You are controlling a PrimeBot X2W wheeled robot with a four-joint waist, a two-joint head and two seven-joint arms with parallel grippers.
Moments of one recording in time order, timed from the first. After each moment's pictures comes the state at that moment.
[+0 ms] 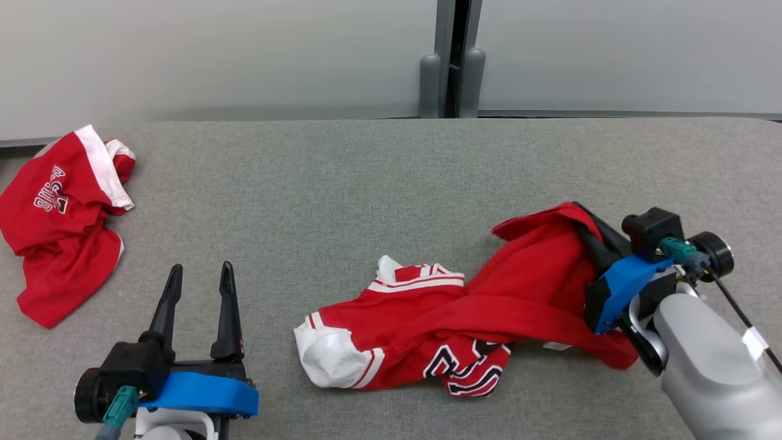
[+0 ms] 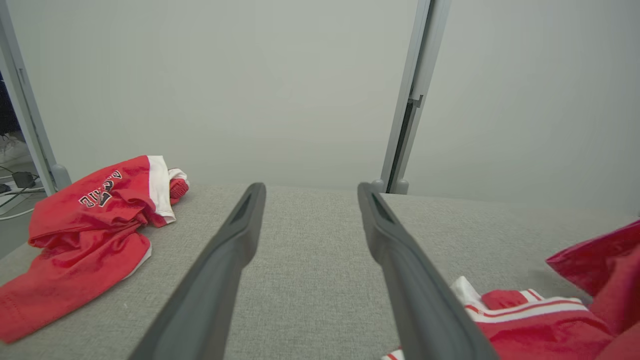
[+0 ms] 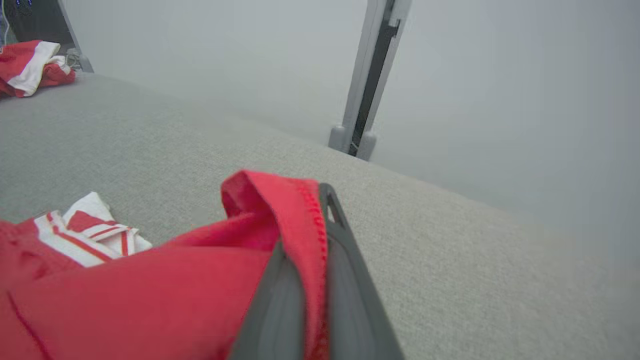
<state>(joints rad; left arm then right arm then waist) -0.17 0.05 -0.07 0.21 -0.19 0.01 -0.26 -0.63 -0.35 0.53 0.77 0.33 0.13 -0.21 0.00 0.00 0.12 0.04</state>
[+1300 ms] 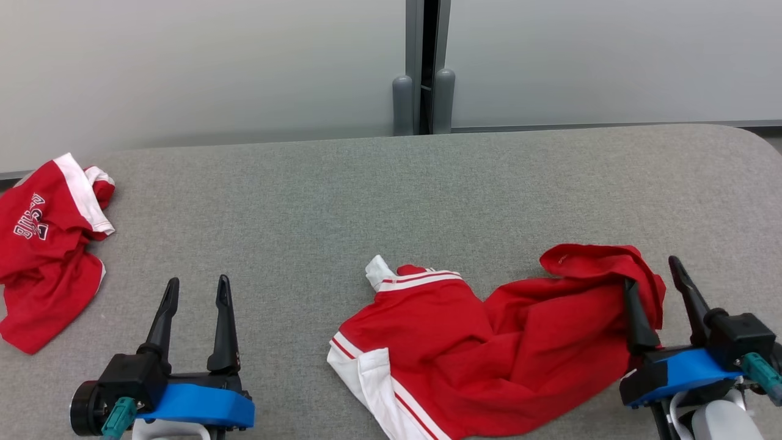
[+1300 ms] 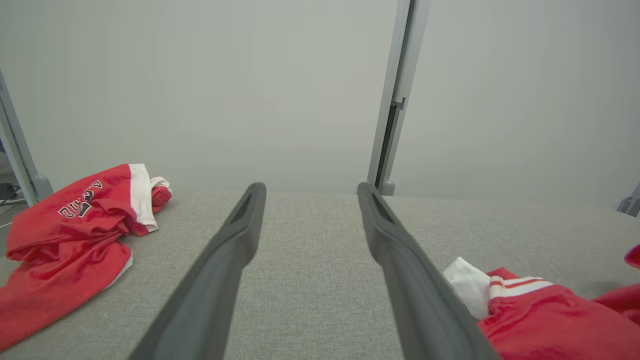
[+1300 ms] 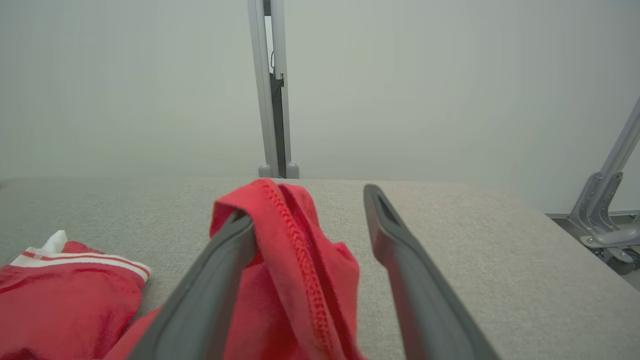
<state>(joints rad) -0.13 0.05 -0.06 0.21 -0.18 -0.01 -0.26 -0.17 -0.16 -0.05 0.31 0.09 0.13 -0.26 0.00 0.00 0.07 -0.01</state>
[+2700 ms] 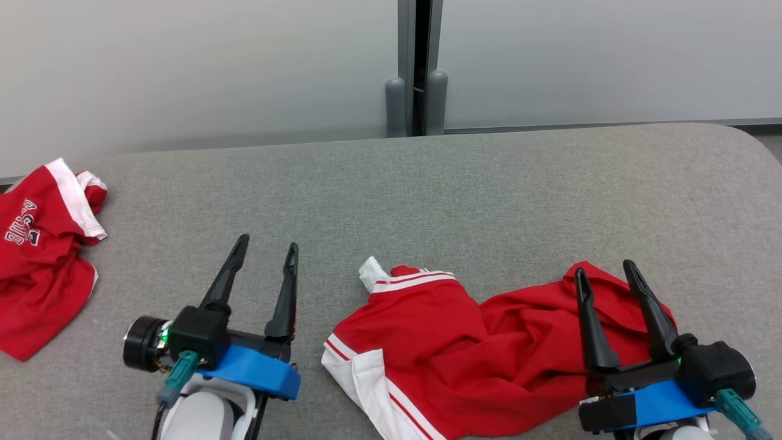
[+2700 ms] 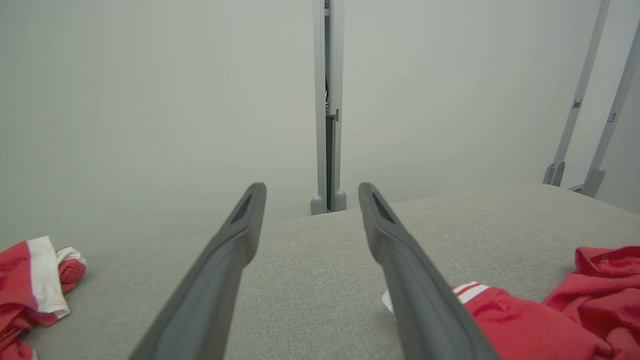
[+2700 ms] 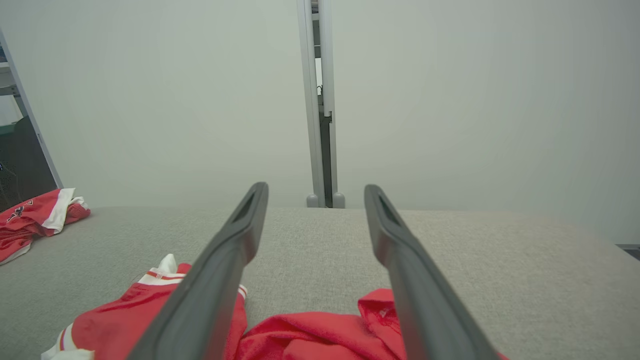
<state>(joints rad) -0.26 0.05 -0.18 0.27 -0.09 -0.07 -0.26 -0.04 -0.07 0.06 0.06 0.09 0.13 -0.26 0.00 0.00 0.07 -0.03</state>
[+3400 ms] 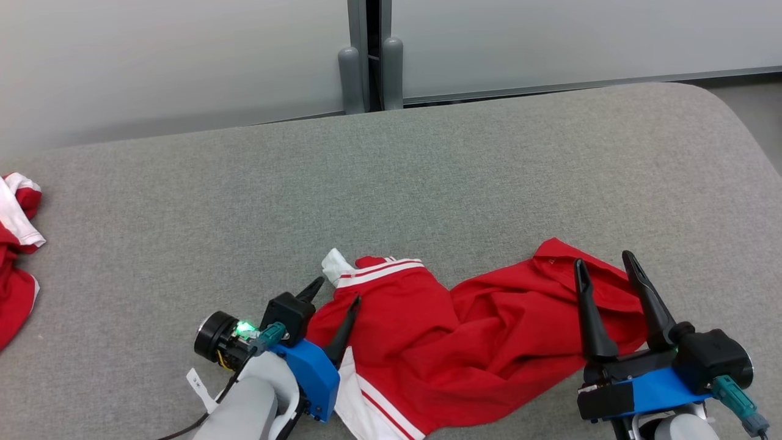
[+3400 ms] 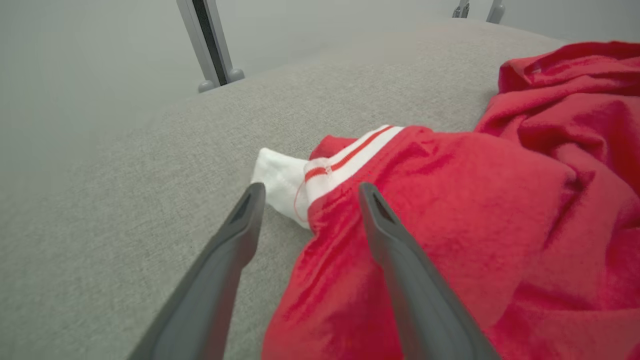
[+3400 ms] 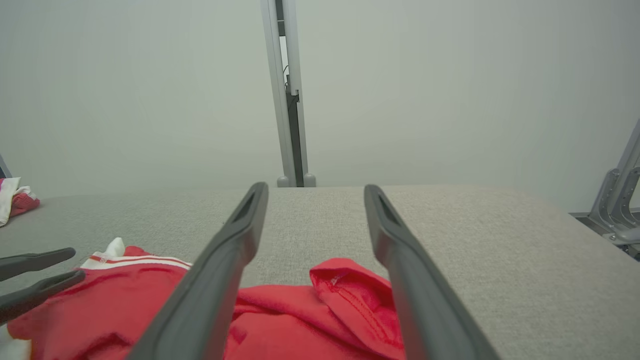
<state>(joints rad) -0.50 0.06 -0.49 0.77 -0.15 -0.13 -0.21 -0.08 -0.08 0.05 0.10 0.09 0.13 -0.26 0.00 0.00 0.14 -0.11</state>
